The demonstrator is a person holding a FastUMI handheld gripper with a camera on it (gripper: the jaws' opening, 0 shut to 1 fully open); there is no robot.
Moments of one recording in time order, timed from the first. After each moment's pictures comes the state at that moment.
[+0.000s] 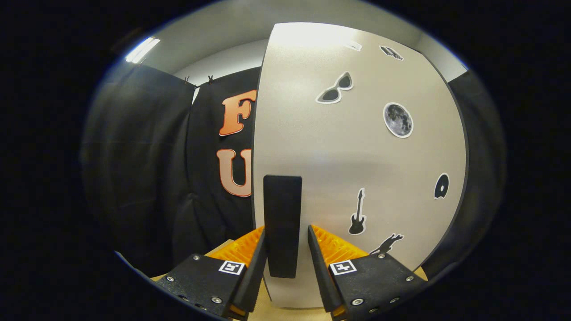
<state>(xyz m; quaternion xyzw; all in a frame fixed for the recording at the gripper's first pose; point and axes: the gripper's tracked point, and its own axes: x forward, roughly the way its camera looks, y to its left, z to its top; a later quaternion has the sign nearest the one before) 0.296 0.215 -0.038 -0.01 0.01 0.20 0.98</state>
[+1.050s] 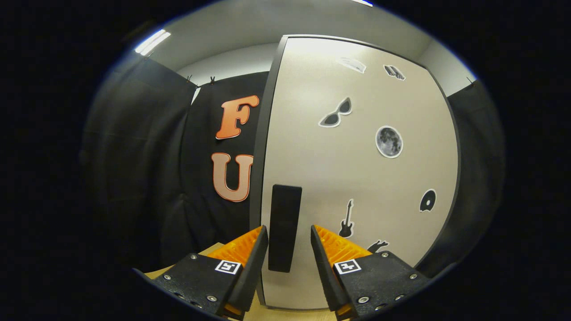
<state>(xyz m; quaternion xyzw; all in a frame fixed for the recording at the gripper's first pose) 0.278 0.198 -0.019 -0.03 -0.02 0.16 0.99</state>
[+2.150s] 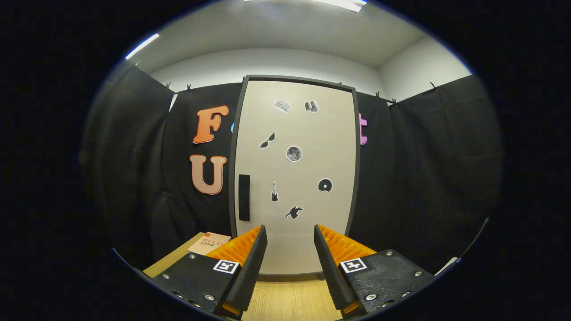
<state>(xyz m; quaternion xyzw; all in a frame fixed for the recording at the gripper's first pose) 0.009 0.003 0.004 -0.02 0.00 0.04 1.00</state>
